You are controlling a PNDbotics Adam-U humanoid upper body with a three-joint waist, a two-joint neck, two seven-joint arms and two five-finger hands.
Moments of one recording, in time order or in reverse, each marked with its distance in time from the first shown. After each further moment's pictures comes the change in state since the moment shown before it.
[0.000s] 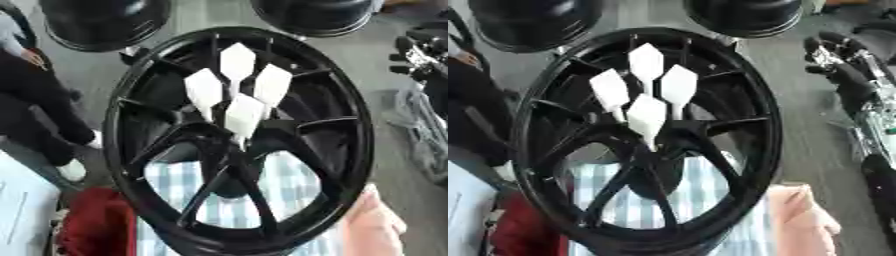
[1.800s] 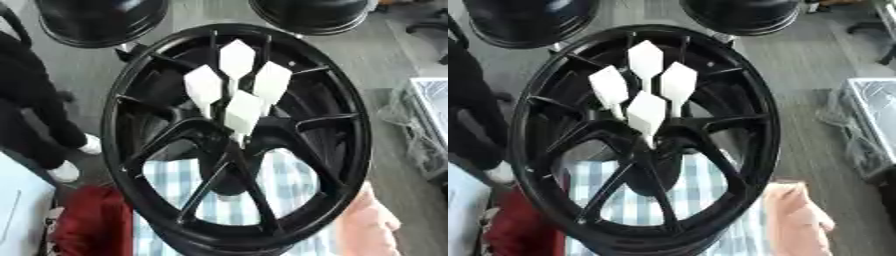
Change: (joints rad) left arm 0.000 0.013 -0.002 0.000 -0.005 0.005 -0.010; right arm -0.462 -0.331 0.322 -0.014 0.245 -0.160 0.526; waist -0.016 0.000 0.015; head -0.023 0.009
